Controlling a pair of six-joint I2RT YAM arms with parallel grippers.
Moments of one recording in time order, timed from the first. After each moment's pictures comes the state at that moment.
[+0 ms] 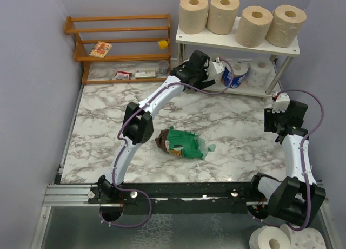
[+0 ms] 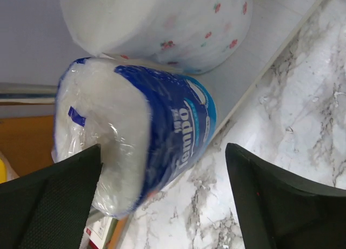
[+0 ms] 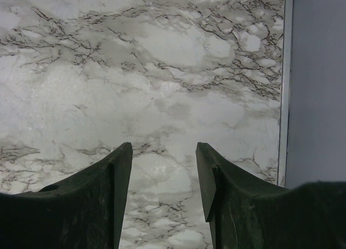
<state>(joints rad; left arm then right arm) -0.68 2.39 2.38 -0.63 -0.08 0.65 -0.37 1.04 0.71 -0.42 -0.17 -0.39</state>
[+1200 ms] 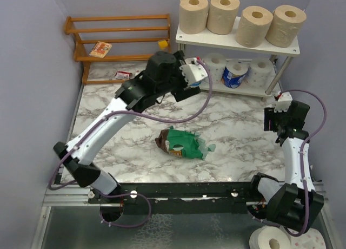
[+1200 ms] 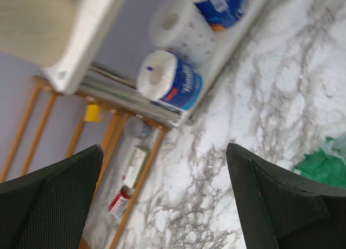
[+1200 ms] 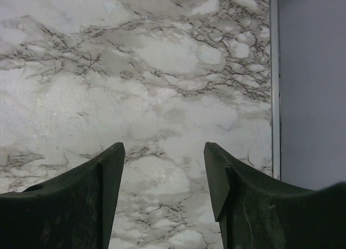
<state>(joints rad) -0.80 1.56 1.79 -0.68 -0.02 0.61 -0.37 1.00 0.71 -0.41 -0.17 -0.36</state>
